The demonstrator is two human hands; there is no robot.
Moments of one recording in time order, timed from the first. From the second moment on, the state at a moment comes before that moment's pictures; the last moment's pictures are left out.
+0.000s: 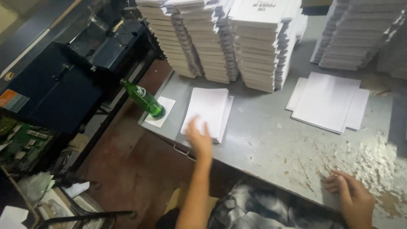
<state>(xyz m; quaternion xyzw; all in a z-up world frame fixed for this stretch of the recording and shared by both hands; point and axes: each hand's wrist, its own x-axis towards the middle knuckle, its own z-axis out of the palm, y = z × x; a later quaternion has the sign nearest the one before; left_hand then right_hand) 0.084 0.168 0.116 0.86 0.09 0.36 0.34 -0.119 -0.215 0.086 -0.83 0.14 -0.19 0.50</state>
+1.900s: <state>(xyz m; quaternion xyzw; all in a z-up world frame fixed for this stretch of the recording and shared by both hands) -0.038 0.057 0.068 0.66 -0.22 -0.11 0.71 -0.173 -0.271 0.027 -0.74 0.28 -0.14 0.60</state>
